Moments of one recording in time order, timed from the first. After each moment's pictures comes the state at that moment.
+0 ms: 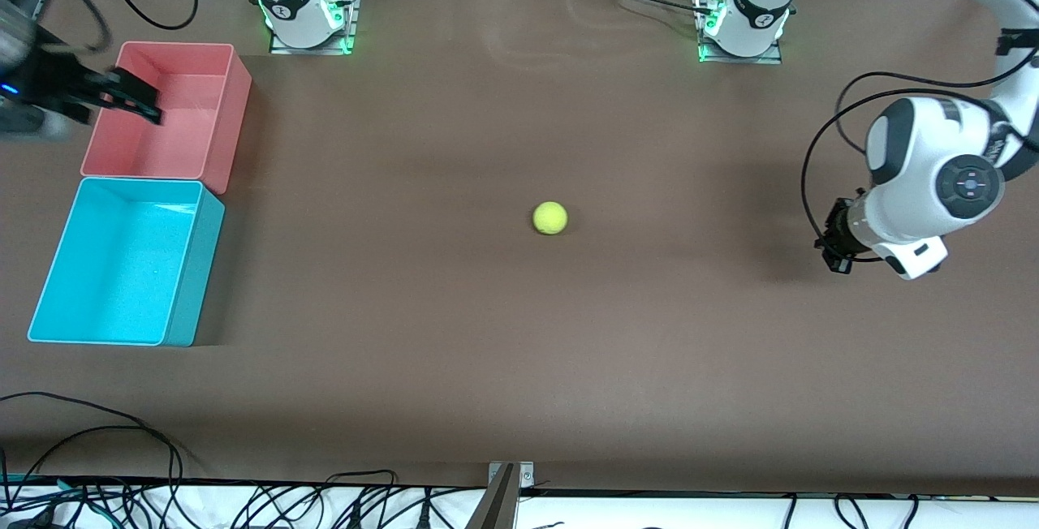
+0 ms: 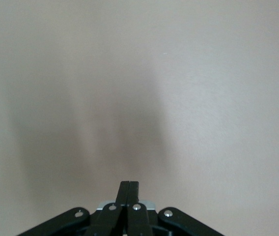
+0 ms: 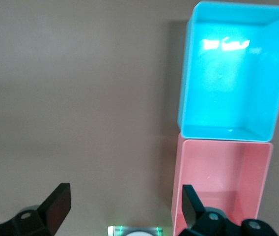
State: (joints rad) left arm 0.14 0.31 -0.16 -1.86 0.14 2.04 -1.40; right arm -0.03 0.01 0.10 -1.63 -0.01 1.50 0.03
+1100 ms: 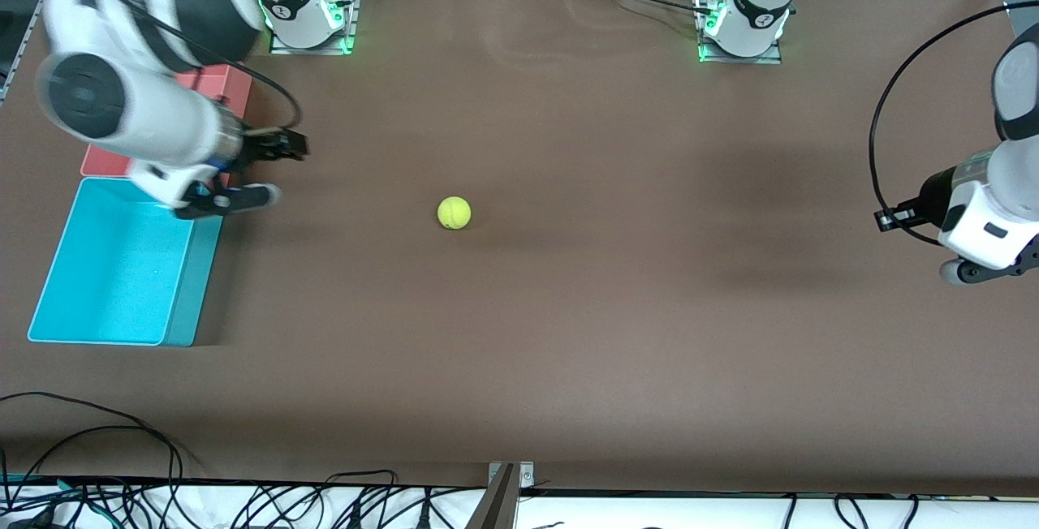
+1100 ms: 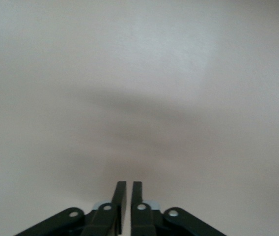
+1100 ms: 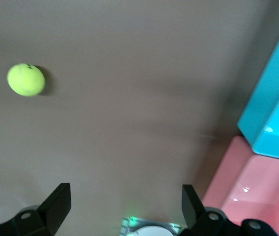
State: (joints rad) left arm 0.14 0.31 -0.17 -1.41 0.07 1.54 -0.25; right arm 0.18 0.21 0.13 -1.66 0.01 1.58 0.12
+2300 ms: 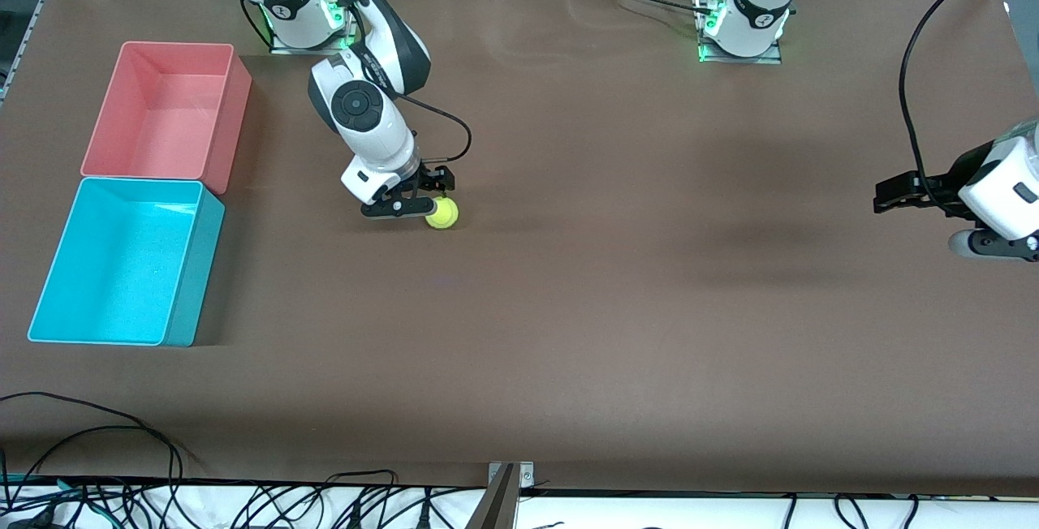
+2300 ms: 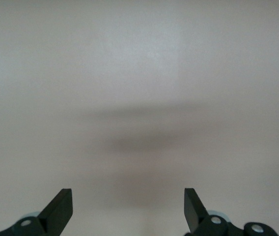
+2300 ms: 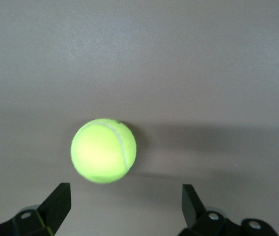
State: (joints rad) left arm 0.13 0.31 -0.17 -1.29 0.07 1.46 0.02; right arm 0.46 0.36 0.13 -2.10 0.01 2.48 0.50
